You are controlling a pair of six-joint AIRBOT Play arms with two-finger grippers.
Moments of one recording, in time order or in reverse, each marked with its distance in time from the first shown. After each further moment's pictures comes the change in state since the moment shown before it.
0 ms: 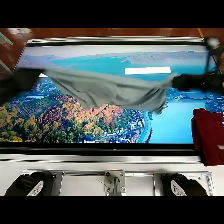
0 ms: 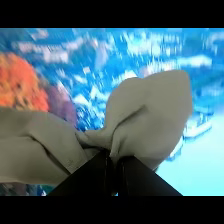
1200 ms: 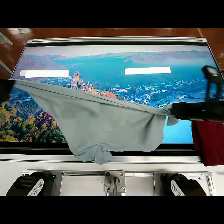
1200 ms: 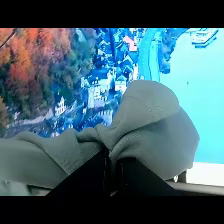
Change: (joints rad) left arm 0.150 -0.019 0.061 0.390 -0.328 -0.055; right arm 0.001 0.142 -0.235 -0.084 0.258 0.187
